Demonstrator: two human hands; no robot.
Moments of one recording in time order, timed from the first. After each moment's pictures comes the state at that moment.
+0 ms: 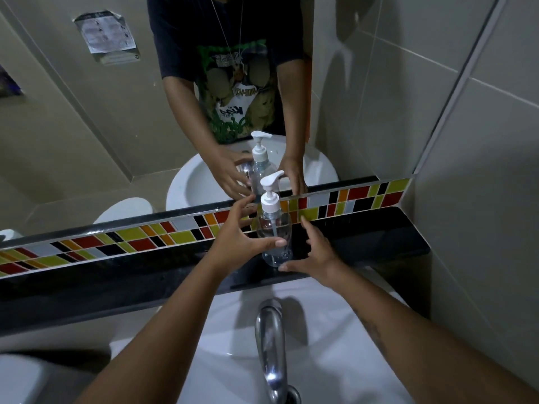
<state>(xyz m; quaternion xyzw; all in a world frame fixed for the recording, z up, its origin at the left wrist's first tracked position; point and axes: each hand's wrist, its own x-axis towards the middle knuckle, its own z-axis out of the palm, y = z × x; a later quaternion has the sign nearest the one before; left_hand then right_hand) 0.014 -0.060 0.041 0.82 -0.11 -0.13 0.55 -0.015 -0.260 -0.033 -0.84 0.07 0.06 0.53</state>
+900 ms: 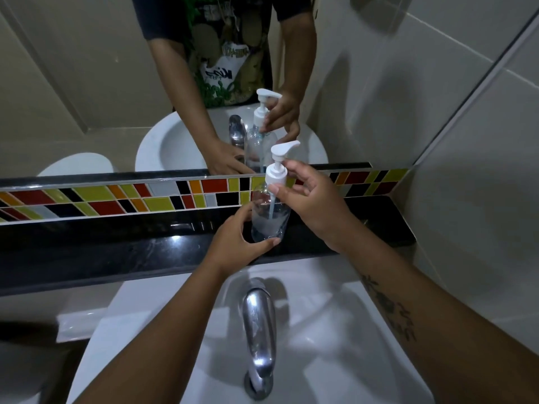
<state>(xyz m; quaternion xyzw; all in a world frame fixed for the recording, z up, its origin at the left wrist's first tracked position) 0.011 -0.067 -0.052 0.83 -0.16 -0.06 0.54 -0.010 -0.239 0.064 -0.79 -0.05 -0.05 0.60</state>
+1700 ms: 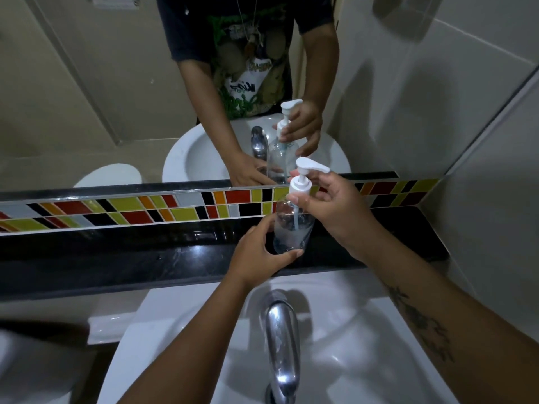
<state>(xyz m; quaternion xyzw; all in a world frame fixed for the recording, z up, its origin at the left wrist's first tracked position) 0.007 -0.068 -0.048 0.85 -0.12 -0.06 0.51 -0.004 -0.234 0.068 -0.74 -0.06 -0.03 0.67</state>
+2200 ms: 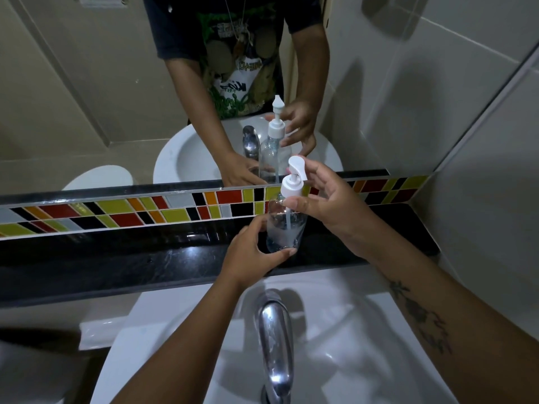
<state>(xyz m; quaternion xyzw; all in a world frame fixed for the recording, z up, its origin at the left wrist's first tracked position) 0.006 -0.070 -0.048 0.85 -0.11 -0.06 0.51 -0.003 -0.250 0.070 -0.76 -0.07 0.02 0.64</state>
